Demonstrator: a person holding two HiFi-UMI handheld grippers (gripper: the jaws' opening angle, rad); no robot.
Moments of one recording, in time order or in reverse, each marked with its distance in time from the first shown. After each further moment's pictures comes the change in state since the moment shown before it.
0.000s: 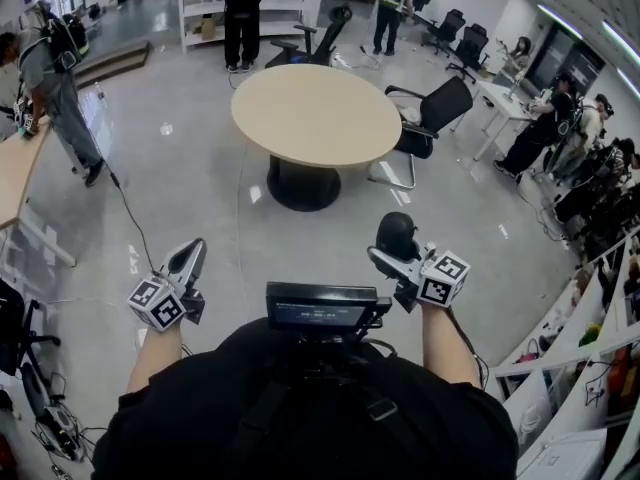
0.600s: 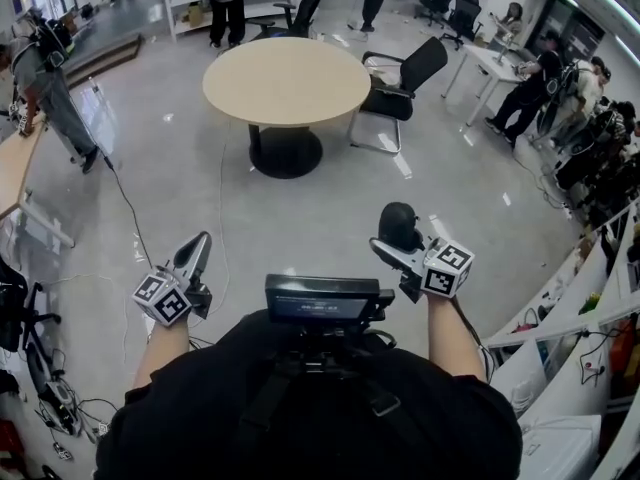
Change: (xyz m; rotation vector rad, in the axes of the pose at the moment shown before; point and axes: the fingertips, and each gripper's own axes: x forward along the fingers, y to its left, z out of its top) left arm 0.026 -0.212 -0.089 -0.050 0.025 -0.011; right arm -0.225 -0.014 -0.047 0.007 0.020 -0.006
